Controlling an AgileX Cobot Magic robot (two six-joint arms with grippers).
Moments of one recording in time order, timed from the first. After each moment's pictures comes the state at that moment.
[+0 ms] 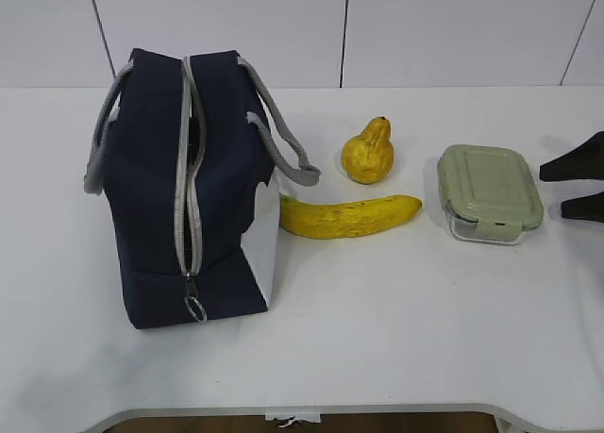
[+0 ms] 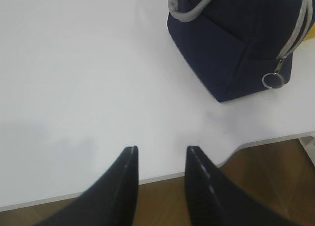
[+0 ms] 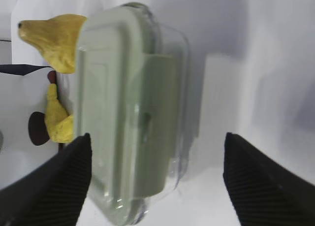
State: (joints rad) left arm -0.11 0.01 -0.52 -0.09 1.11 0.04; right arm -0.52 2.13 -1.36 1.12 1.18 -0.92
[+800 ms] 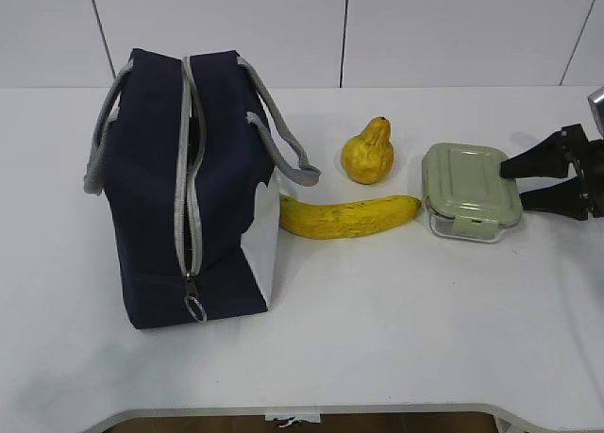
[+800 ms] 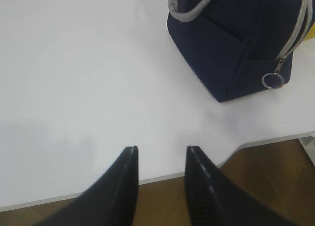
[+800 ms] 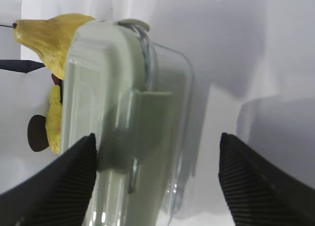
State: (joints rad) left arm -0.11 0.01 -0.52 -0.09 1.11 0.04; right arm -0.43 2.23 -1.43 1.20 1.17 -0.98
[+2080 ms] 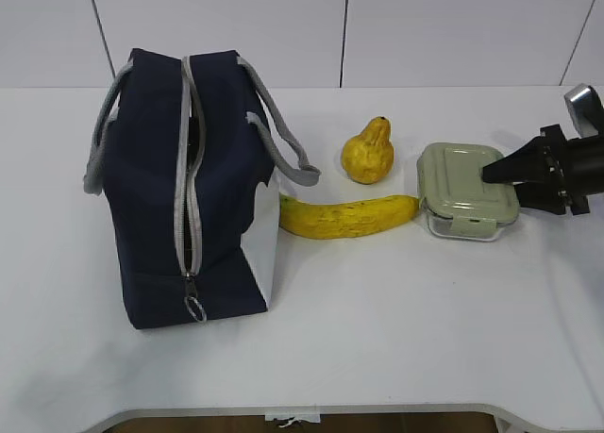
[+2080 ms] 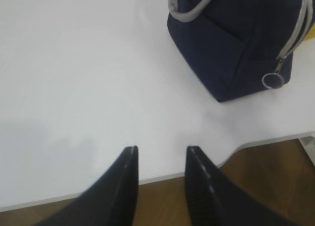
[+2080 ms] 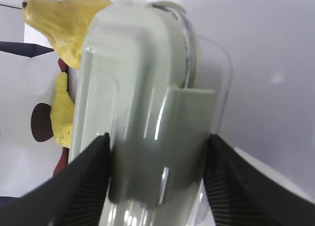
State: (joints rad) left arm -0.11 0.01 -0.52 -0.09 1.11 0.04; right arm -0.37 2.23 -1.43 1.21 1.17 -1.00
